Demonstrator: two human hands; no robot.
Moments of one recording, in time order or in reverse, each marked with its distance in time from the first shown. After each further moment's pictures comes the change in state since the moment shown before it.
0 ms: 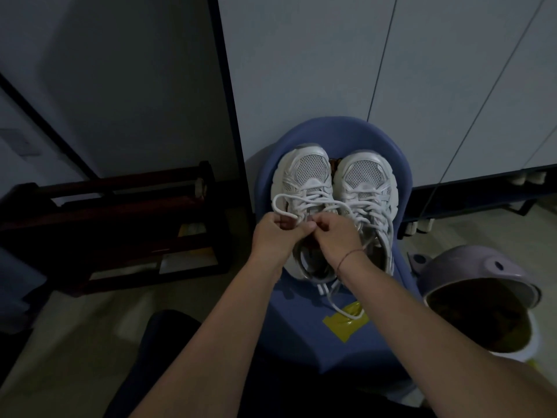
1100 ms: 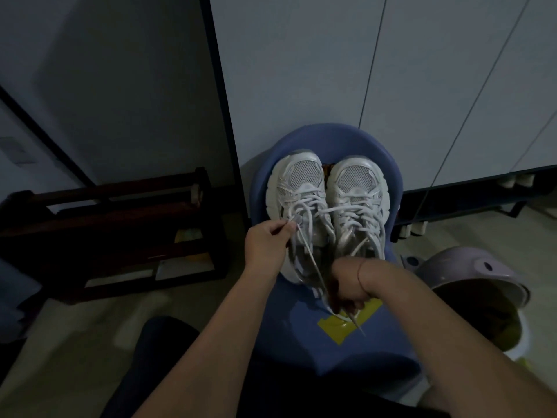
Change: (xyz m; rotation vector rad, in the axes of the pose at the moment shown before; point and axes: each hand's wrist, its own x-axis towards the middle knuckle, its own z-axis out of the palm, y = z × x) left_hand 0.001 -0.010 -0.003 0.088 0.045 0.110; right_hand -0.016 -0.001 -0.039 -1.148 -0.940 0.121
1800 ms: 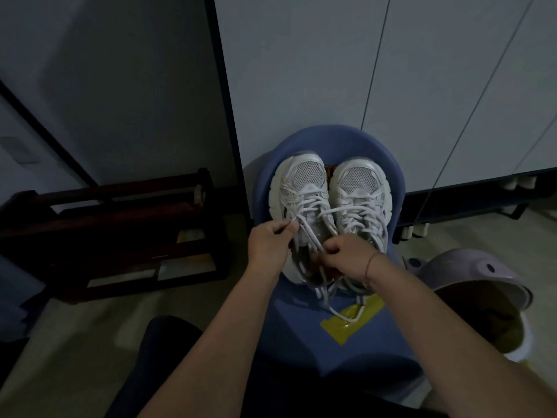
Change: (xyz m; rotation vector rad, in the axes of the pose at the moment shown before) left_hand 0.002 0.001 0.001 -0.035 -0.009 -0.034; right_hand 0.002 0.001 -0.003 0.772 0.576 -0.131
